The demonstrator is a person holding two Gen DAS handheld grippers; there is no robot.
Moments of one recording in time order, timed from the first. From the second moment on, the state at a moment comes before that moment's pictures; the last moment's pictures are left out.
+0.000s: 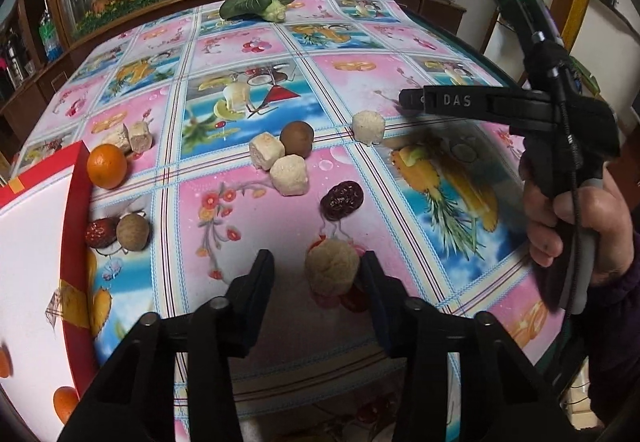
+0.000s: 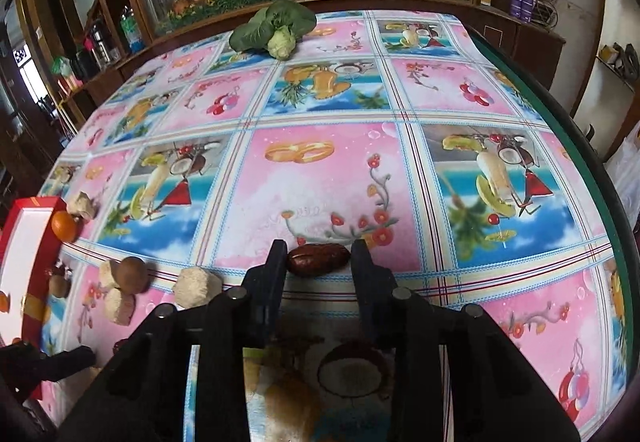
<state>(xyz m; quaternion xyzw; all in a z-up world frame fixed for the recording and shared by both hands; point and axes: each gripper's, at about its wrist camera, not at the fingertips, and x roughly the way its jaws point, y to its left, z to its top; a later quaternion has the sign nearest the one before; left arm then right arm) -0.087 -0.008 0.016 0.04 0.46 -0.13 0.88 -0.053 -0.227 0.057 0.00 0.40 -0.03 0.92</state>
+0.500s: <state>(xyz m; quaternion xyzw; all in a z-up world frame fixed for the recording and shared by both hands) -0.106 0.045 0.058 0.01 0.39 -0.07 0.92 -0.073 -0.220 0.090 0.02 0.29 0.01 0.96</state>
